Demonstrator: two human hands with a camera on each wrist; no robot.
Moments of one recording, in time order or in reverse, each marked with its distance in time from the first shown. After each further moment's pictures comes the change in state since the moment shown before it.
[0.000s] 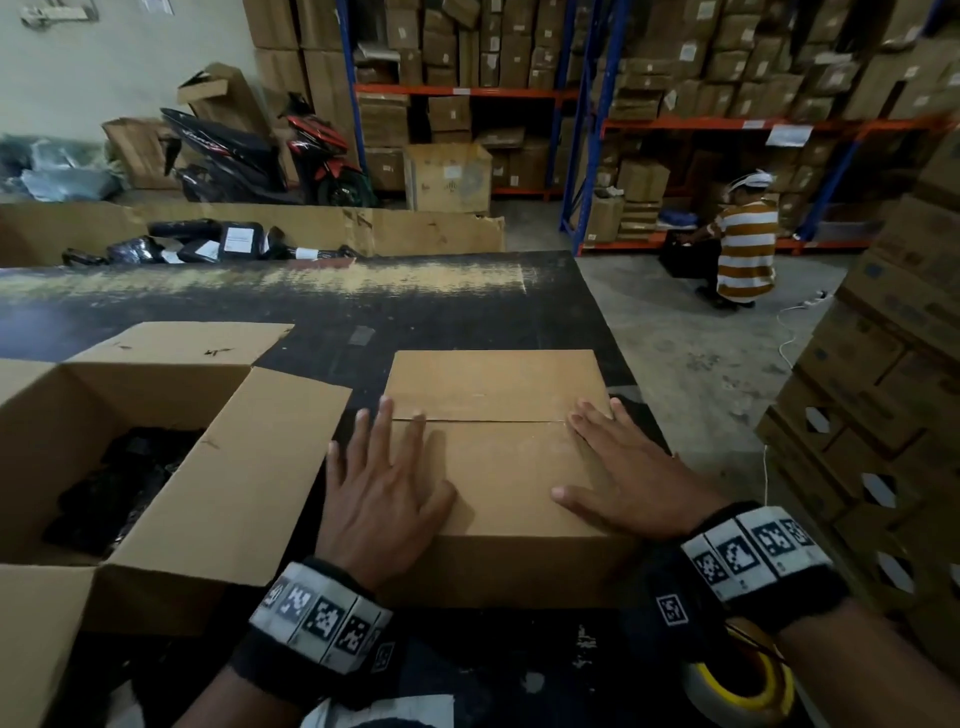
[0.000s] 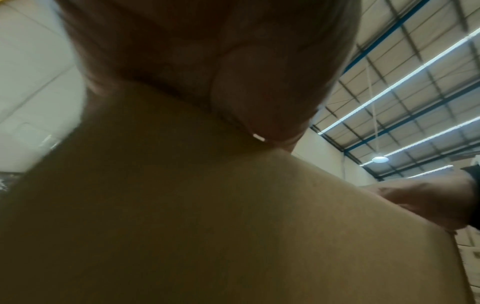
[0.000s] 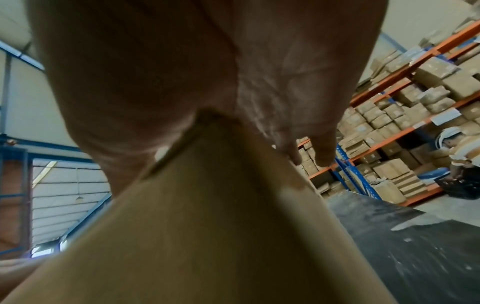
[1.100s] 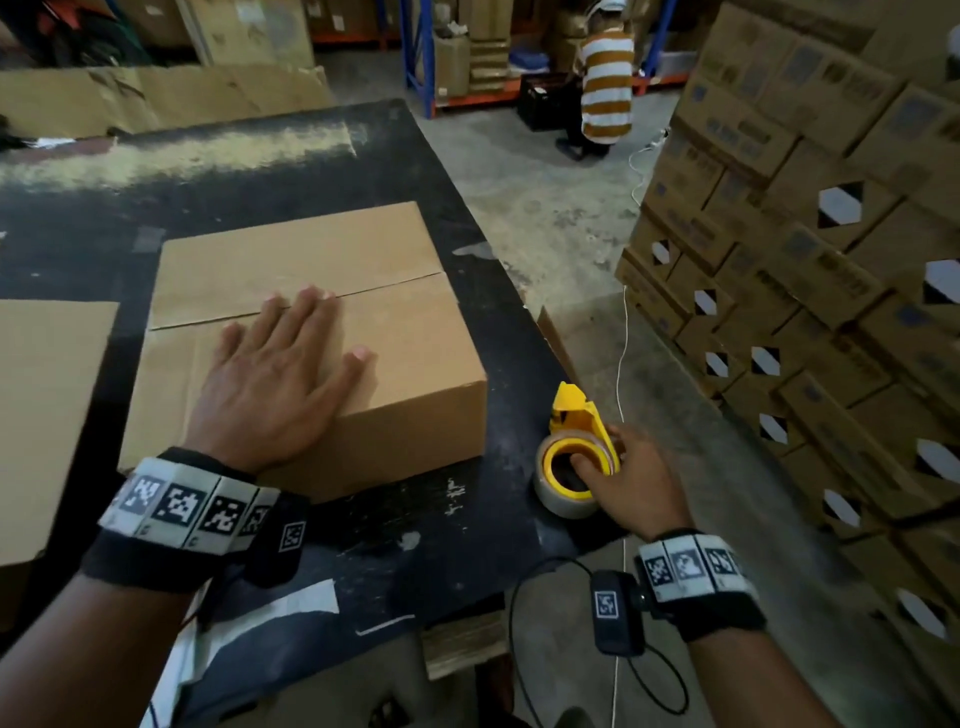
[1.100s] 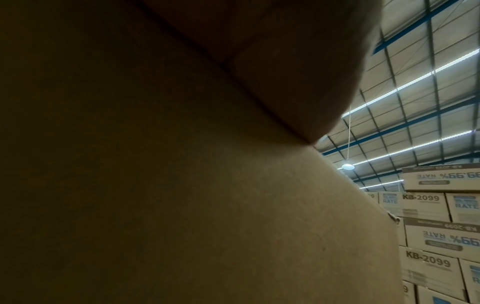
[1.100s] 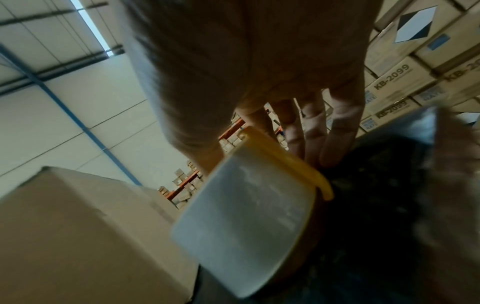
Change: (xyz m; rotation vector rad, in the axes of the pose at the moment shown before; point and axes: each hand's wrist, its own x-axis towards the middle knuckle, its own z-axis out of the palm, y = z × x) left_hand 0.032 0.055 0.023 0.070 -0.030 0.305; right_hand -0.122 0.121 0.166 0.543 0.454 0.671
